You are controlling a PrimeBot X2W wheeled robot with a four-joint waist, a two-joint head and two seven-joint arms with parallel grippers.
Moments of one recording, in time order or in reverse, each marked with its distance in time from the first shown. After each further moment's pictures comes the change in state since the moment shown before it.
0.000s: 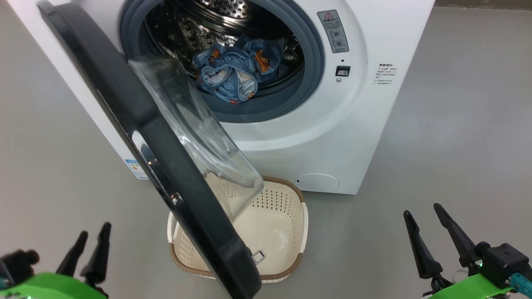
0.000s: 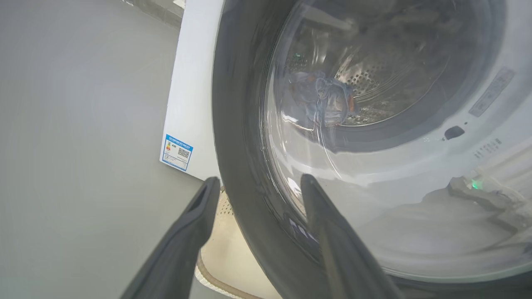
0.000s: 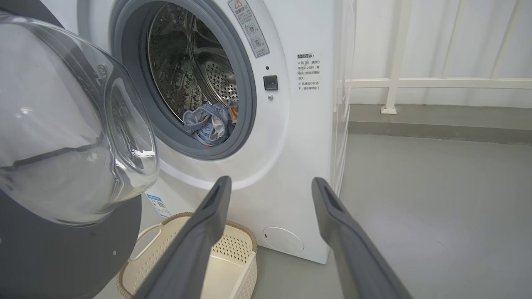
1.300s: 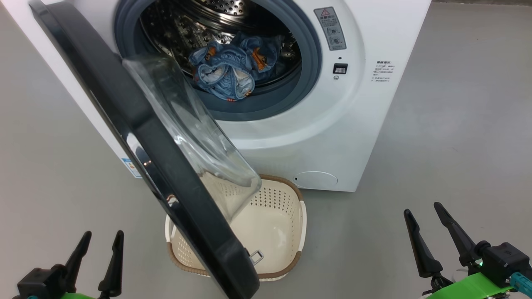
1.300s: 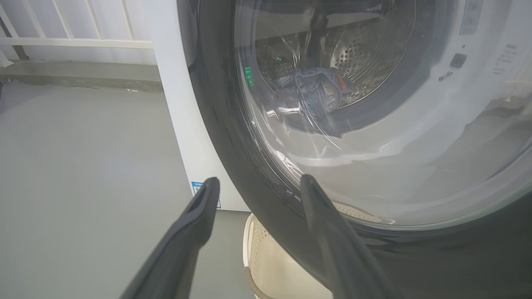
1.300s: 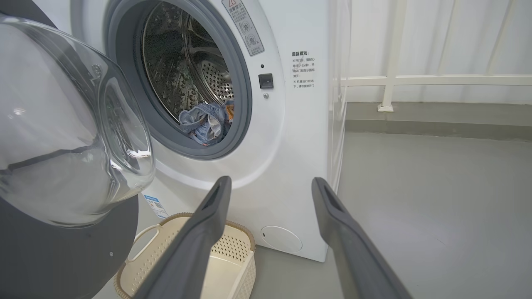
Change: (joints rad) left arm 0.120 -0.232 0.294 -0.045 0.731 -0.005 -0.049; right arm -0.003 0.006 -0.004 0.000 0.000 0.000 0.000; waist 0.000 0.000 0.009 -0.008
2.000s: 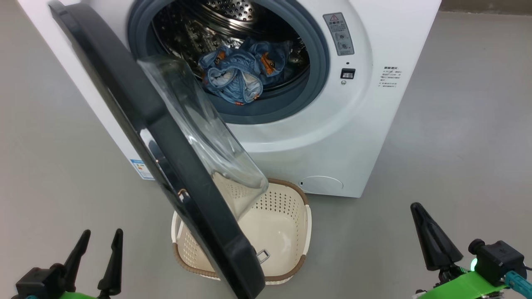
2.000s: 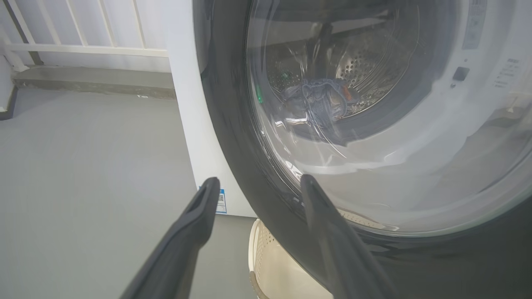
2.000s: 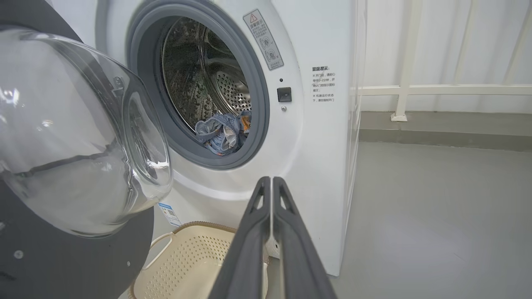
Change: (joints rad) left arm 0.000 -0.007 0.008 -0.007 0.002 0.000 0.000; right arm -0.005 0.016 0.014 -0.014 0.000 0.000 0.000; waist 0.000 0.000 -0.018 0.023
